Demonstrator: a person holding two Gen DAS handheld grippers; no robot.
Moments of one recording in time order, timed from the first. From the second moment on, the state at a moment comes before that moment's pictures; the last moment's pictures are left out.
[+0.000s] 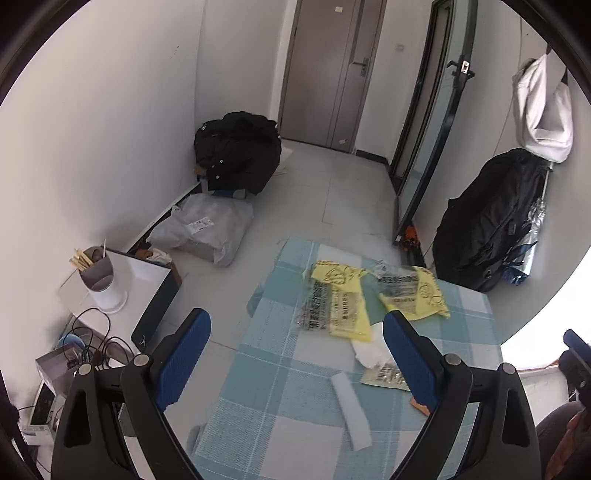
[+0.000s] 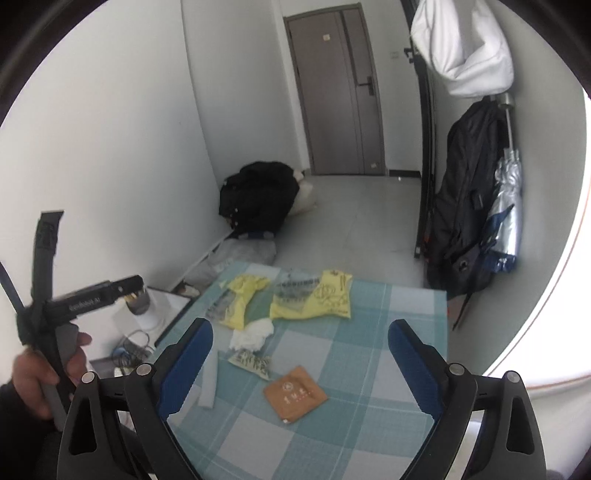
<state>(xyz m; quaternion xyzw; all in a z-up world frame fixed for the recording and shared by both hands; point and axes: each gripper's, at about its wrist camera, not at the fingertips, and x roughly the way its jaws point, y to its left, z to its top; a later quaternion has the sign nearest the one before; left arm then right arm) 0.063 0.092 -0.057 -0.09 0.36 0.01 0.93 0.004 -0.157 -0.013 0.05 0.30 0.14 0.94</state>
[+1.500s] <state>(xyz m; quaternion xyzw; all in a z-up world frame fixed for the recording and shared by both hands) 0.090 0.126 -0.105 -0.12 0.46 -0.02 0.88 0.067 -0.094 -0.158 -0.11 0.48 0.20 0.84</state>
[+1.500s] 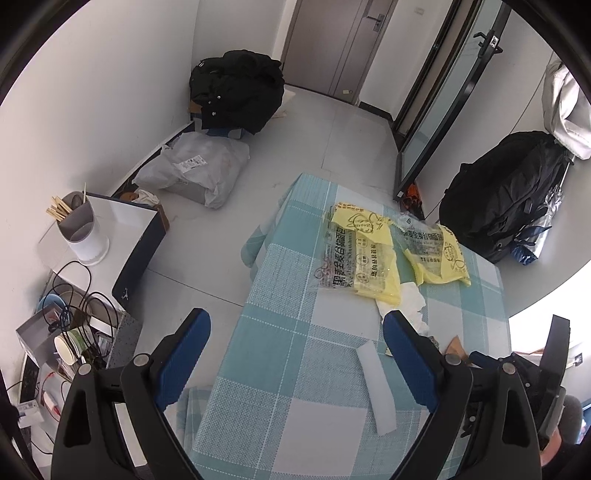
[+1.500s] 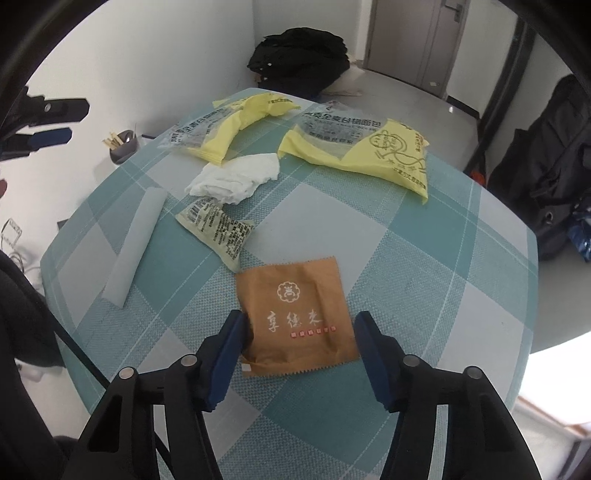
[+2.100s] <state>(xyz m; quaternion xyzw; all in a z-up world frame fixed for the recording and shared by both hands) 0.087 0.127 -0.116 -0.11 0.47 -0.01 0.88 0.054 -0.102 -0.147 -0.07 0.48 0.19 0.85</state>
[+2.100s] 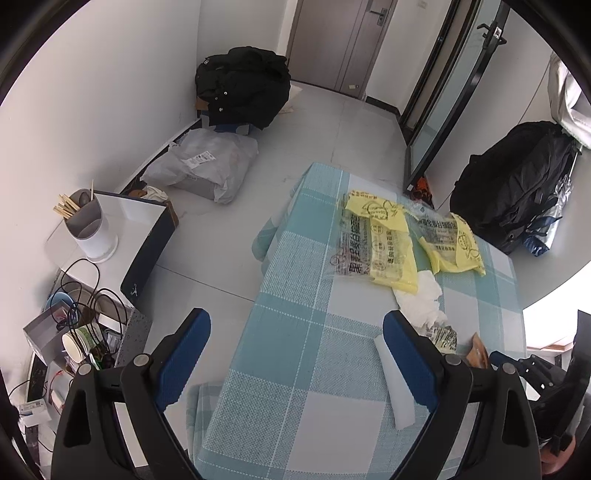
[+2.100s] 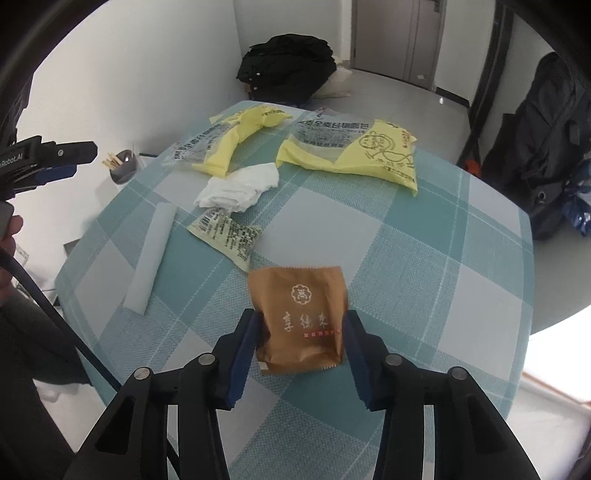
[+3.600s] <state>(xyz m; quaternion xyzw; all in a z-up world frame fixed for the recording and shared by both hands) 0.090 0.117 -0.112 -0.13 0.48 -0.03 0.87 0.062 -0.108 -0.150 -0.05 0.48 0.18 0.86</state>
